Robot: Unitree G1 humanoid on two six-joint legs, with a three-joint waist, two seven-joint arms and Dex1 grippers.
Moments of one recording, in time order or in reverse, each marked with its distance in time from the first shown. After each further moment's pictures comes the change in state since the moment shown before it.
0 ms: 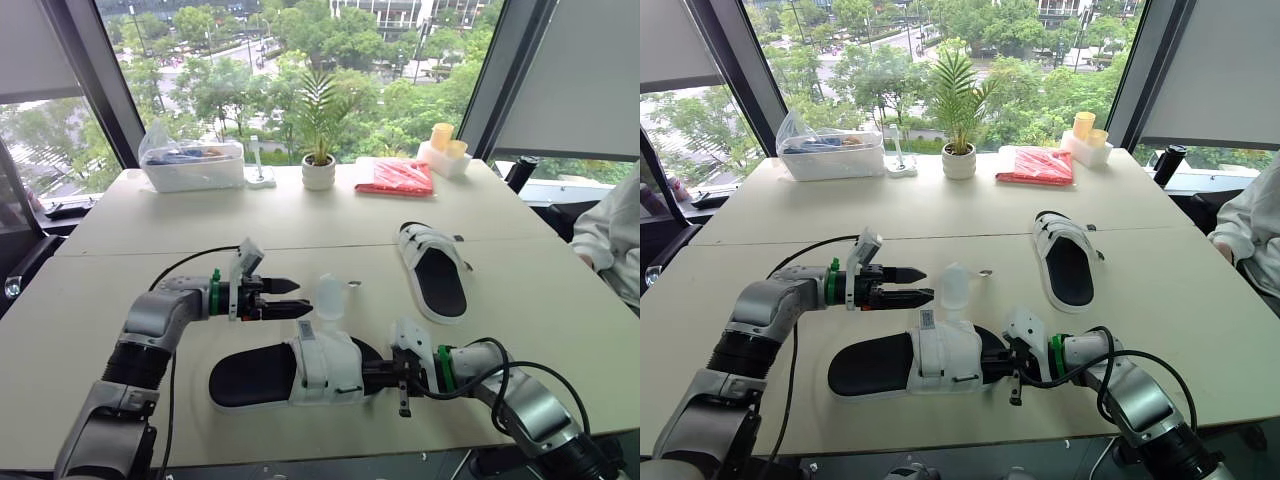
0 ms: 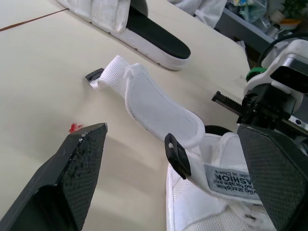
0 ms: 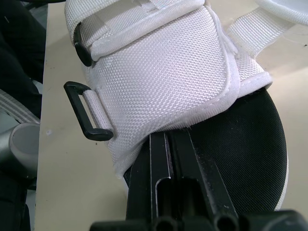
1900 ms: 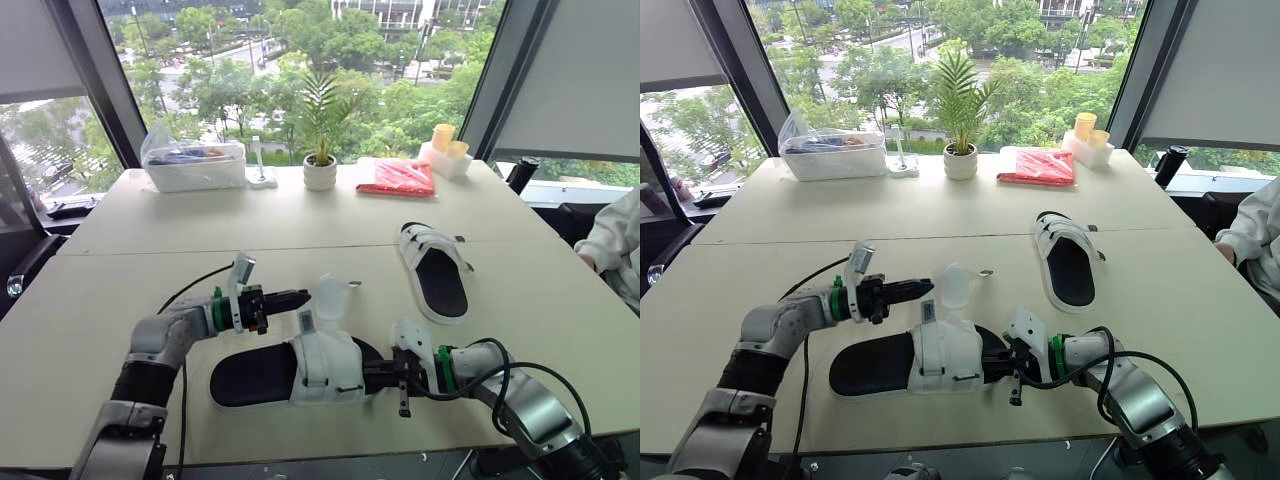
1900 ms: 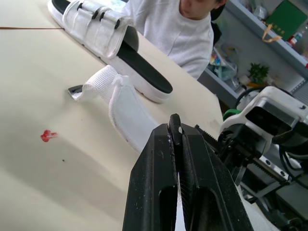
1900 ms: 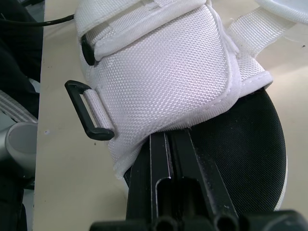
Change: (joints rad) left arm 0.076 -0.074 0.063 0.096 -0.146 -0.043 0.032; right arm 0.009 -0.001 -0.004 -0.016 -0.009 0.009 -0.009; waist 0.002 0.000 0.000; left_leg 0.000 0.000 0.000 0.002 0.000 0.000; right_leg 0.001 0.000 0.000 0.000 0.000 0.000
